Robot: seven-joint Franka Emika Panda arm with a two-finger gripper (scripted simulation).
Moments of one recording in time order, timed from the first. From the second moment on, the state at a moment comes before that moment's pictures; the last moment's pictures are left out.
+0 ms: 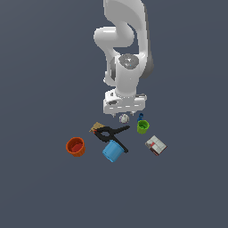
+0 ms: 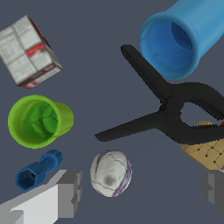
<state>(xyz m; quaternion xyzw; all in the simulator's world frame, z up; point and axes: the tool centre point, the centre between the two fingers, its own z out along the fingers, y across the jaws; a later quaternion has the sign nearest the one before) -0.070 0.048 0.134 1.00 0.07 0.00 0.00</state>
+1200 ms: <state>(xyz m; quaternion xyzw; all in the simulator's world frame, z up) -0.114 0.062 0.074 1.00 0.10 0.00 0.00</state>
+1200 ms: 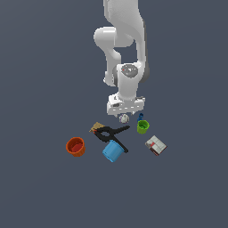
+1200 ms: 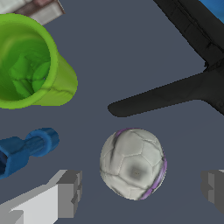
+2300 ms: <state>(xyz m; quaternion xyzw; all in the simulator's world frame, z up) -0.116 0.062 0.043 1.00 0.10 0.00 0.00</state>
